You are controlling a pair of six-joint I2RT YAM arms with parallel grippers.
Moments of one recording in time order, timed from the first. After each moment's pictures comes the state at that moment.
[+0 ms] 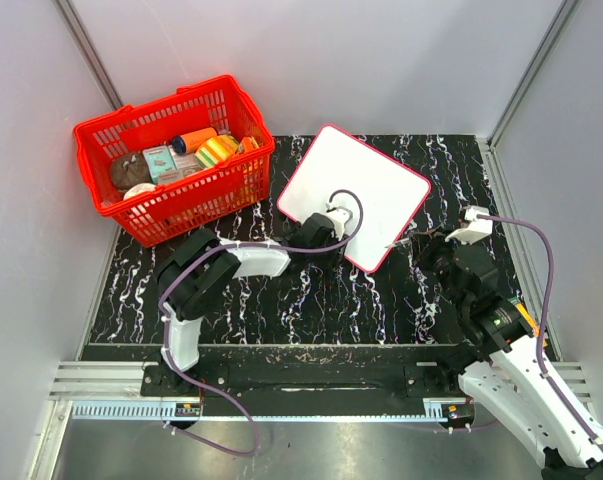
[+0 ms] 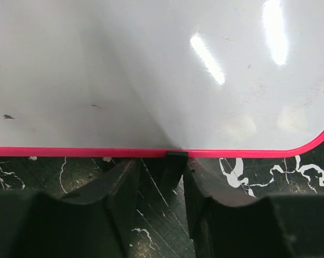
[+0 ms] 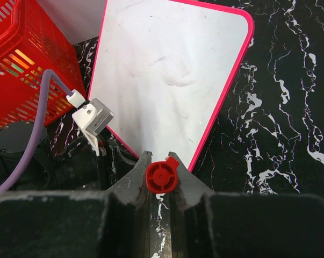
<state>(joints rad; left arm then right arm) -0.82 1.95 1.10 0.17 0.03 -0.24 0.50 0.56 0.65 -0.29 0.32 0.49</state>
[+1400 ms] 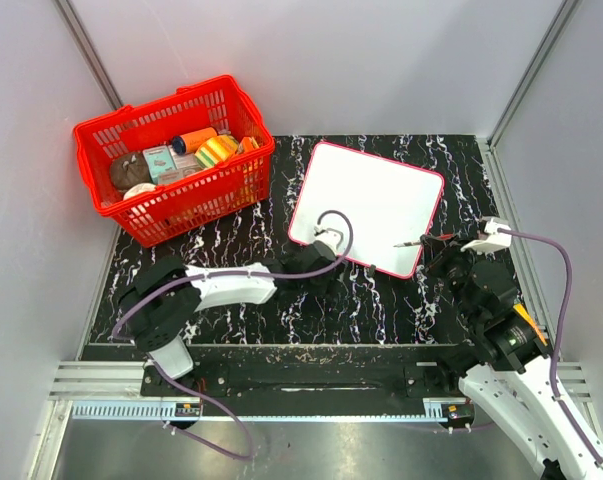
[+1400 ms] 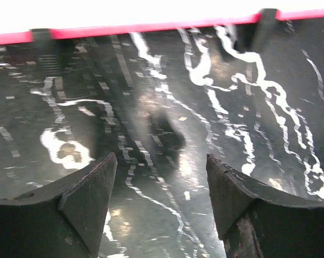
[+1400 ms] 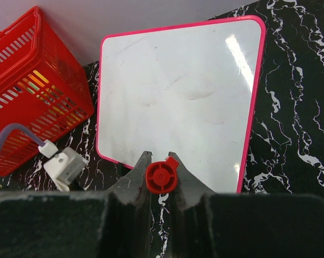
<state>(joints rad) -1.03 1.70 0.94 -0.06 -0.17 -0.49 0.50 0.42 0.65 -0.34 0.36 0.49</state>
